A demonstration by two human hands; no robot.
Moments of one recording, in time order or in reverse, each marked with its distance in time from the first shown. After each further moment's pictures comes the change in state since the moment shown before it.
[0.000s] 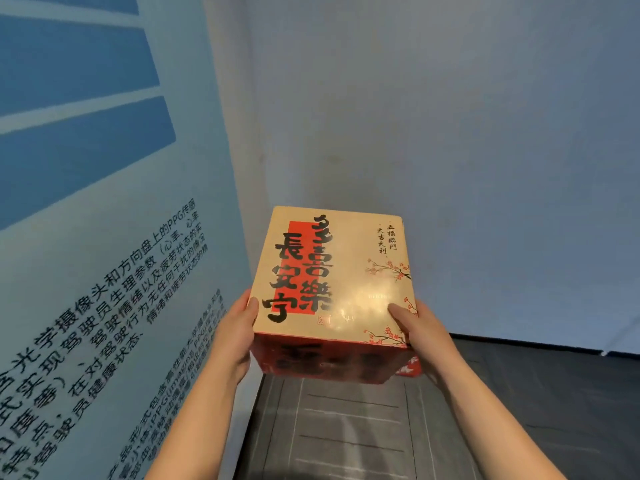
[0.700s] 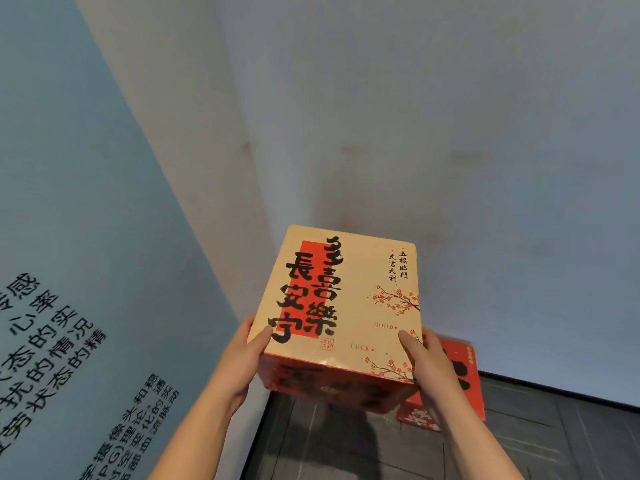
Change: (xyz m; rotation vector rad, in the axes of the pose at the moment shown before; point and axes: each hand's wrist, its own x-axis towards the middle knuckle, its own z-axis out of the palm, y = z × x) left_hand 0.335 -0.055 0.108 0.227 0.070 -0.179; right_hand 0.415 0.074 0.016 0.131 -0.056 0.237
